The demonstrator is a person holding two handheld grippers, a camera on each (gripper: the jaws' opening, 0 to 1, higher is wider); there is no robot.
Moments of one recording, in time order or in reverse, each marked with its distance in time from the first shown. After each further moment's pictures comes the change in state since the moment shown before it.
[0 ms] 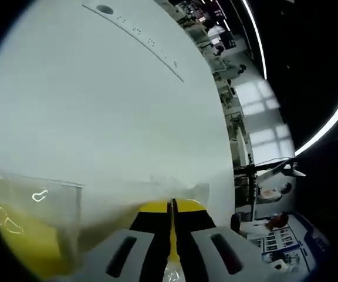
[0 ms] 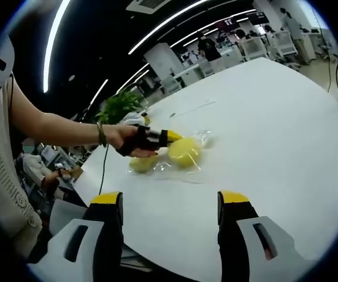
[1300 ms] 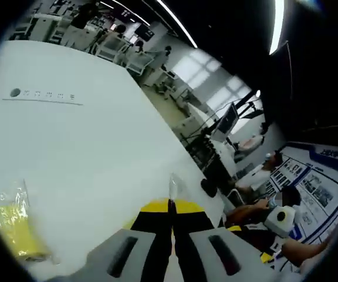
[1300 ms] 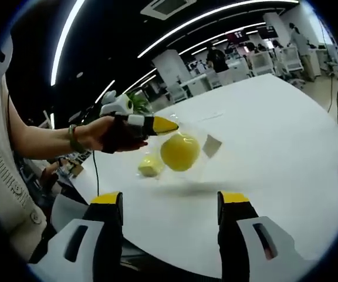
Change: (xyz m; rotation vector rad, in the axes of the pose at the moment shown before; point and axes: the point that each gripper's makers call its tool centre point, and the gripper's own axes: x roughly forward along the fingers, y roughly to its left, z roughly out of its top) left arm -0.072 -0.139 -0.063 0.516 -0.003 -0.241; right arm -0.025 0.029 0.010 -0.100 -0.061 0.003
